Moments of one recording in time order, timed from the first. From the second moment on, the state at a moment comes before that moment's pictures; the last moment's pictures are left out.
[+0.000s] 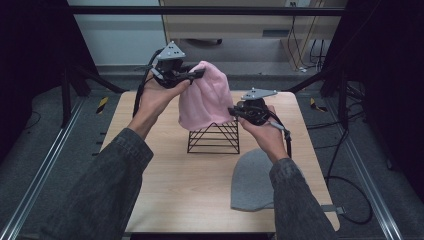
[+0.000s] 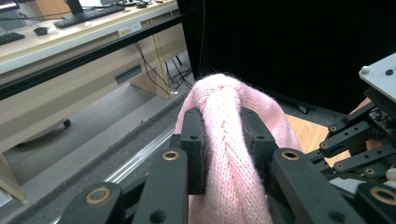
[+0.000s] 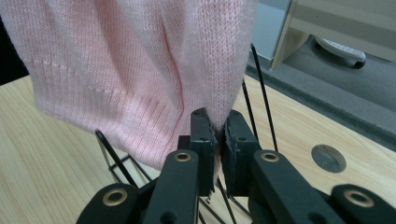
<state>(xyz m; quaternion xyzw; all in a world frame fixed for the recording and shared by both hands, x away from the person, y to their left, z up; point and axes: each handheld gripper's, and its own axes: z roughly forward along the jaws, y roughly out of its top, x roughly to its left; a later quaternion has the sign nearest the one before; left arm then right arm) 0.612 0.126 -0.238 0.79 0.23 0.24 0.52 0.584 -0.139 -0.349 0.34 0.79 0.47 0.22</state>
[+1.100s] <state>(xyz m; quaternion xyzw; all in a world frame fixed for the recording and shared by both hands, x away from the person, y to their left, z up) 0.605 0.111 -0.277 0.80 0.23 0.21 0.51 0.572 -0.157 -0.389 0.35 0.80 0.43 0.22</state>
